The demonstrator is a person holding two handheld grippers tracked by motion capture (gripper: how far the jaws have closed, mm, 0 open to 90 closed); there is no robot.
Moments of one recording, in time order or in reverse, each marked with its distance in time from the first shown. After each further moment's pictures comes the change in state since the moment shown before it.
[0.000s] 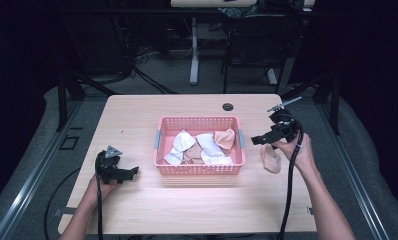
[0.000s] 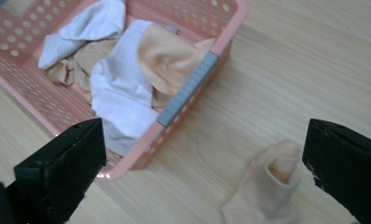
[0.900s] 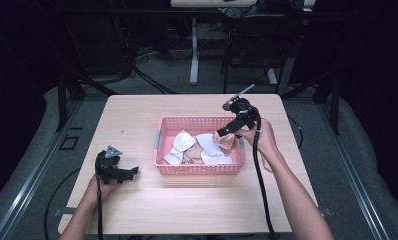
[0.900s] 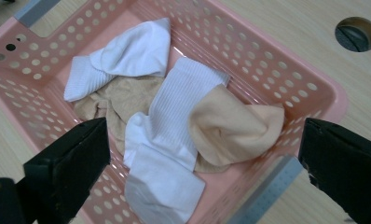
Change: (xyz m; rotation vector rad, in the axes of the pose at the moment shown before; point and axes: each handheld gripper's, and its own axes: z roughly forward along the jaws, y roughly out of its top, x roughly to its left) left arm 0.000 0.000 0.000 0.003 -0.002 0.002; right arm 0.058 0.074 0.061 0.075 0.041 -0.119
